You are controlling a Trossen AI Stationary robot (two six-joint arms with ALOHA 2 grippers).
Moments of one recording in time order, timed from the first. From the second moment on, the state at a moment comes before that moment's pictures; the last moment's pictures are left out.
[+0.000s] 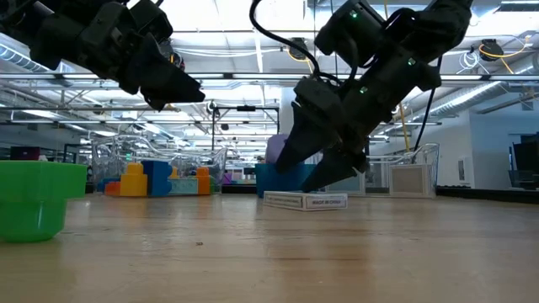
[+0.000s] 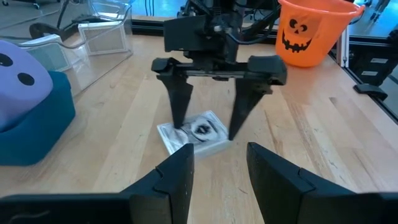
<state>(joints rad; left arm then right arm) -0.12 1.17 0.40 0.44 -0.10 -0.11 0.10 1.78 0.85 0.12 0.16 0.66</state>
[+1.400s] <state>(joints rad) -0.12 1.17 0.40 0.44 -0.08 -0.14 0.18 1.77 0.84 0.07 0.48 0.80</state>
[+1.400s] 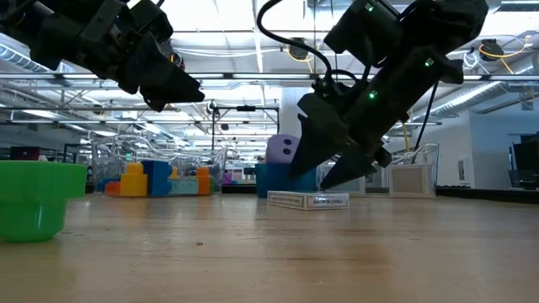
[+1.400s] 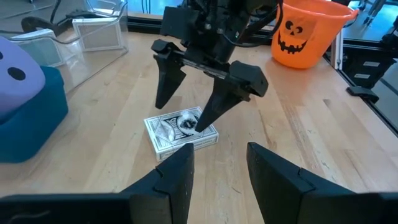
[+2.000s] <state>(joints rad) -0.12 1.17 0.40 0.44 -0.08 -0.14 0.21 1.77 0.85 -0.01 0.50 0.80</state>
